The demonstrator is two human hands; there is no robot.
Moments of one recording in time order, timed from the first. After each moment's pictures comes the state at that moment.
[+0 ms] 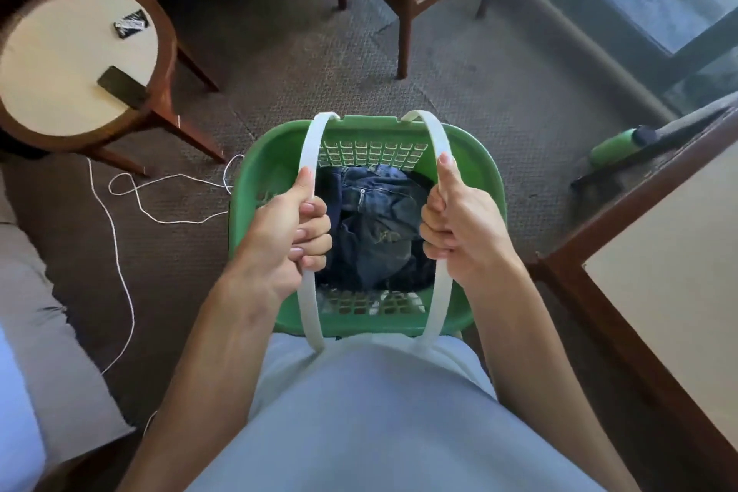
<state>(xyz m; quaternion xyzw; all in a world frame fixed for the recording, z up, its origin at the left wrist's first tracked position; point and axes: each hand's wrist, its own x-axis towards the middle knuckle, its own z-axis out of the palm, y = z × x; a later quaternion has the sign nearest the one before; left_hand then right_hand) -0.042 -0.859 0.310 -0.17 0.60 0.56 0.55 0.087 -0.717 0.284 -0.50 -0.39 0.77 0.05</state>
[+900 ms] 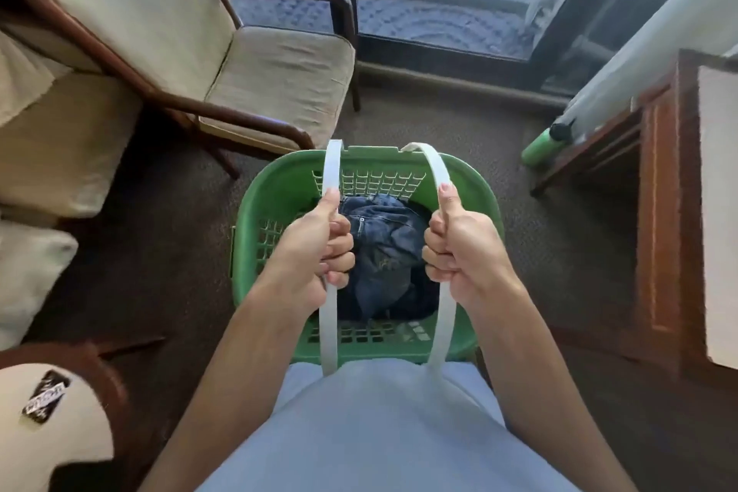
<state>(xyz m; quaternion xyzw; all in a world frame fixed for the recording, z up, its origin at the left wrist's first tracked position) -0.373 -0.504 0.305 0.07 0.62 0.34 0.70 -0.200 -0.483 0.286 -0.59 -0.22 0.71 0.32</state>
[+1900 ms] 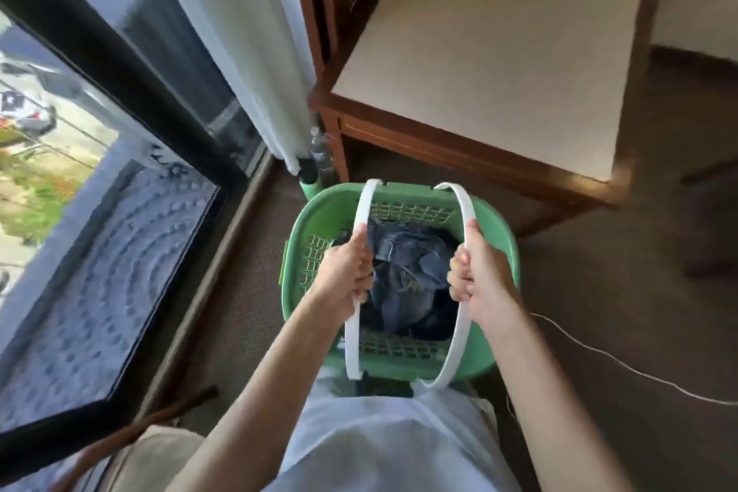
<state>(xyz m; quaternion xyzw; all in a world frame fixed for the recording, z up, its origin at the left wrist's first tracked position) -0.091 -0.058 0.214 0.51 0.43 -0.20 0.72 -0.048 -0.238 0.214 -0.59 0.38 0.26 0.66</state>
